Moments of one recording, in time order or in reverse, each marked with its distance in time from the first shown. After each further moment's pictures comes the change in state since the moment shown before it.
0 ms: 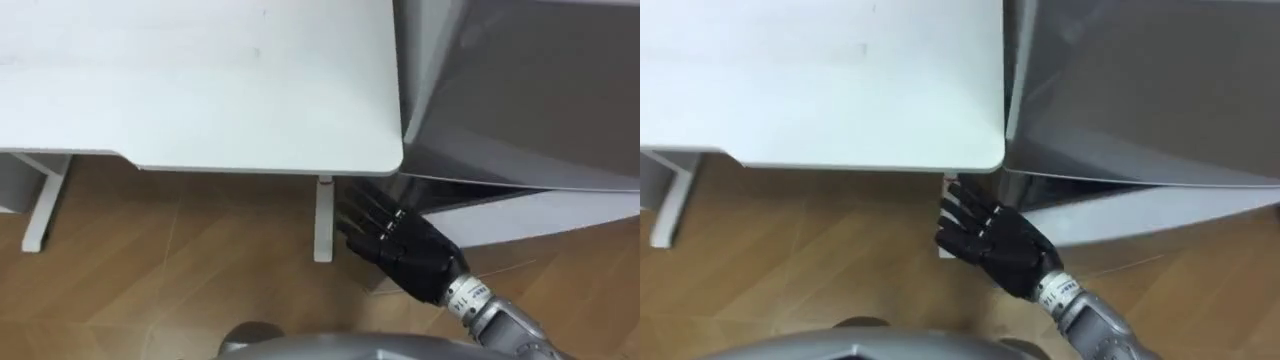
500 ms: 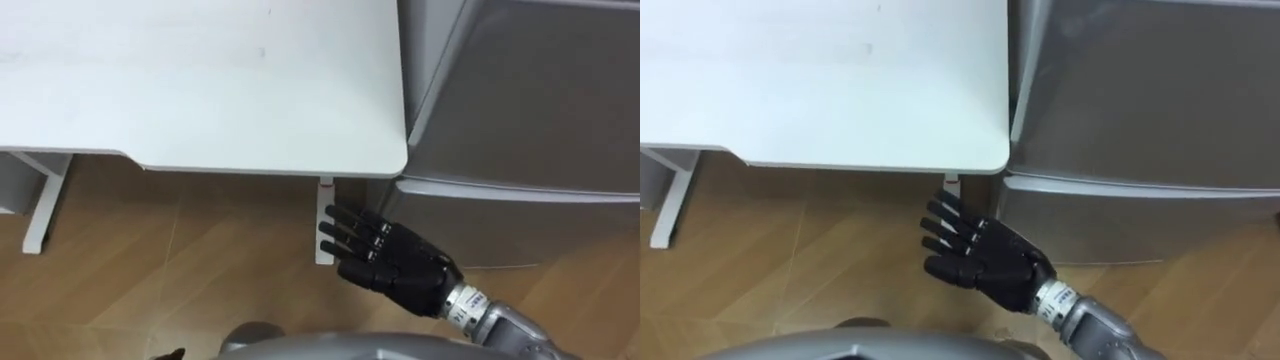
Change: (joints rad) left arm -0.005 0.002 -0.016 -0.006 -0.016 0.021 0.005; right arm 0.003 -0.012 -0.045 0.049 -0.133 0.046 0.136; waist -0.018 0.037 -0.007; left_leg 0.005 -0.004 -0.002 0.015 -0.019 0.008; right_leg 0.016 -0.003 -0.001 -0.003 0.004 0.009
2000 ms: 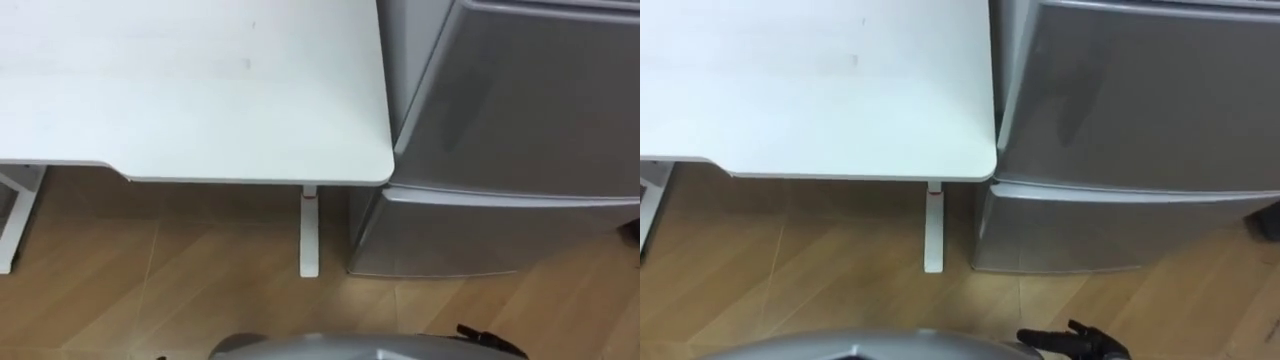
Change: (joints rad) left arm -0.051 -0.058 0.135 0.059 0.130 0.014 0.100; right arm -0.233 0.146 -0.286 0.979 -0.517 -0.077 -0.471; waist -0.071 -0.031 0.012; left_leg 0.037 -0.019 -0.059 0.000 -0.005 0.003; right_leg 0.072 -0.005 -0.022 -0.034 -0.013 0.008
